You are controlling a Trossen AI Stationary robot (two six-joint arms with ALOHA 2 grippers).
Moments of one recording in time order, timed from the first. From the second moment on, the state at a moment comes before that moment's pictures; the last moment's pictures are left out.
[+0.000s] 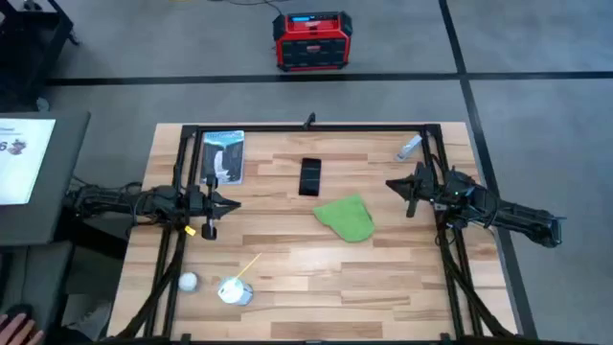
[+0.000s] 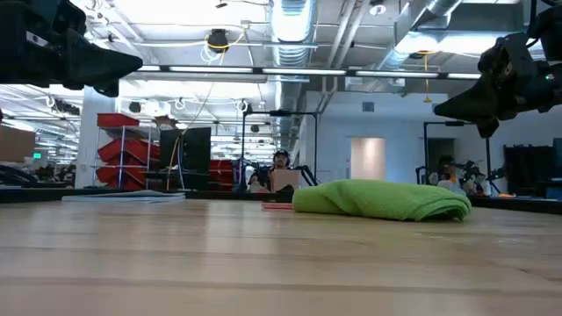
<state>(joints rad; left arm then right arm) -0.13 0.02 0.01 0.05 -0.19 0.11 -0.30 0.04 0.07 -0.18 0.03 0.24</state>
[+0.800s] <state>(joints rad) -0.13 0.02 0.01 0.05 -0.19 0.08 -0.30 0.04 0.07 -0.18 0.03 0.24</state>
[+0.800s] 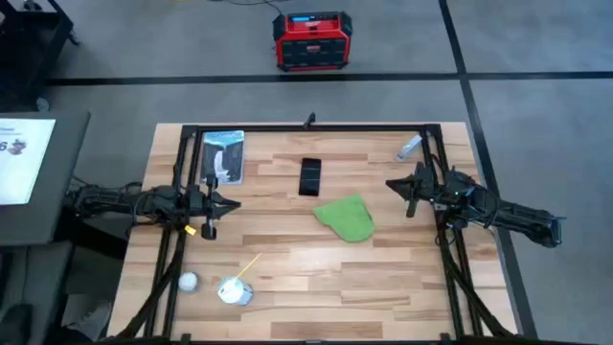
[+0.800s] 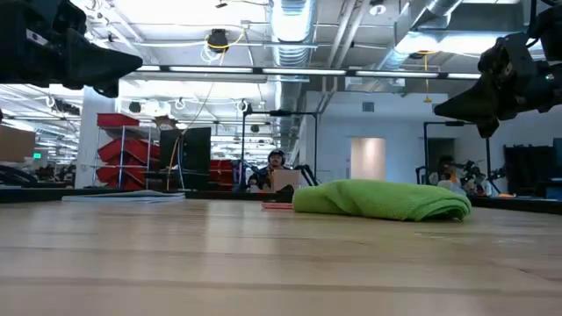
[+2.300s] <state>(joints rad) 0.18 0.69 0.27 0.19 -0.24 -0.03 -0.30 0.04 0.07 -0.18 0.03 0.24</state>
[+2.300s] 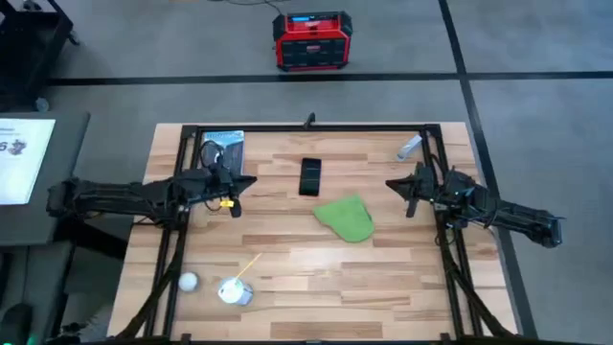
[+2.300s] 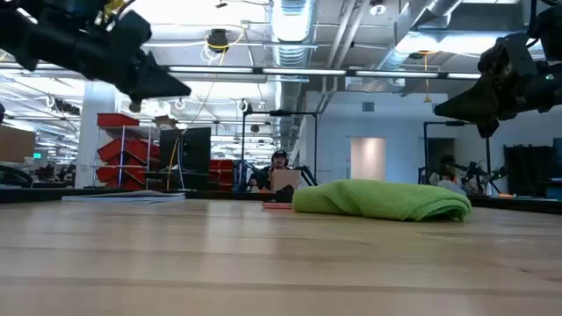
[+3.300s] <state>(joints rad) 0.45 1.40 0.38 0.66 0.18 -0.05 -0.30 0.04 0.06 -0.14 0.03 0.24</state>
